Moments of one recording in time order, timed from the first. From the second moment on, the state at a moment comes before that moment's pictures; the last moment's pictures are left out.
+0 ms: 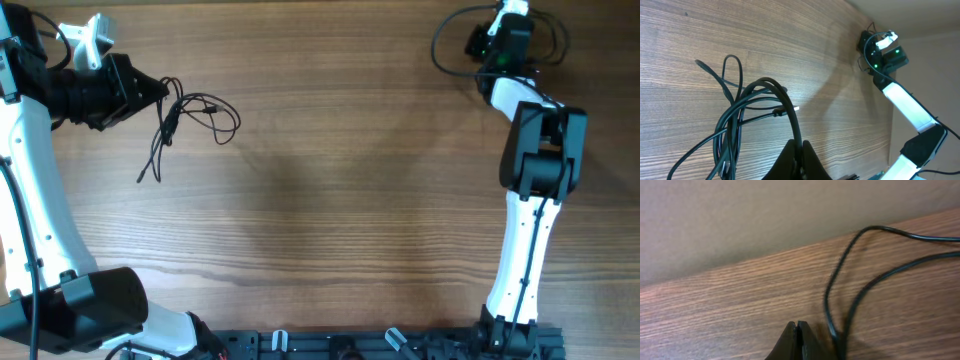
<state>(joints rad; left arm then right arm) 0.33 1.71 1.94 -1.48 0.73 0.00 -0.12 2.64 1.87 0.34 0.00 0.16</state>
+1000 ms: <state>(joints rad) 0.33 1.71 1.94 -1.48 0.71 0.00 -0.44 2.65 1.89 0.32 0.11 0.04</state>
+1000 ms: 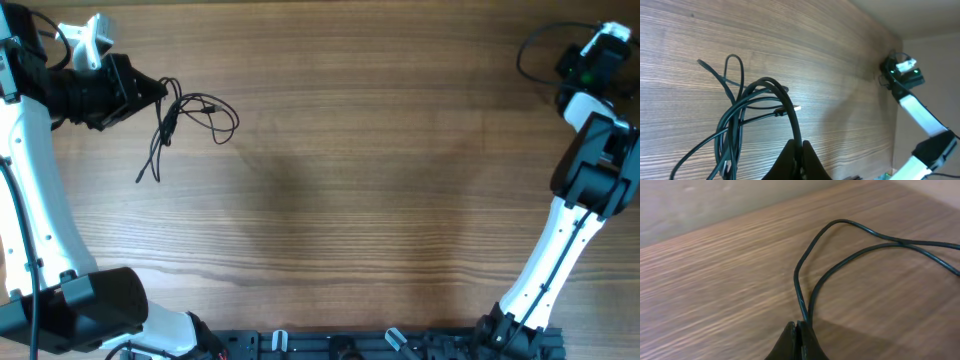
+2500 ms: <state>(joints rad) -0.25 1.83 1.94 -0.89 0.07 -0.39 0.40 1.70 1.84 -0.82 -0.36 0.13</state>
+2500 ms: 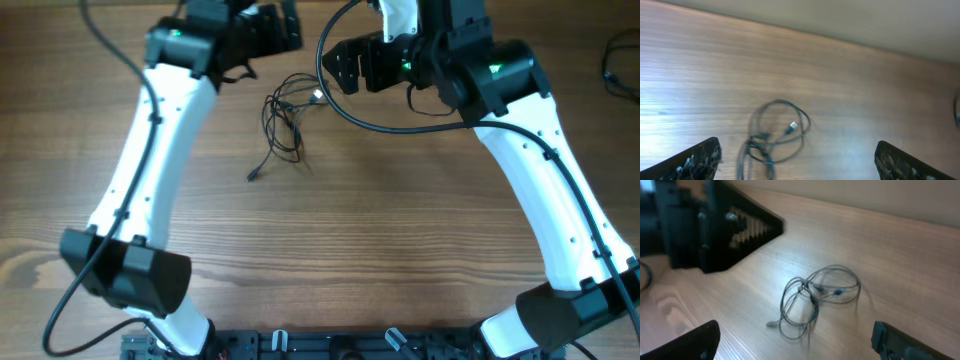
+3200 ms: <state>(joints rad) 0.04 1.60 1.99 -1.10 0.05 -0.43 0.79 2.18 1.62 -0.45 -0.17 0.64</state>
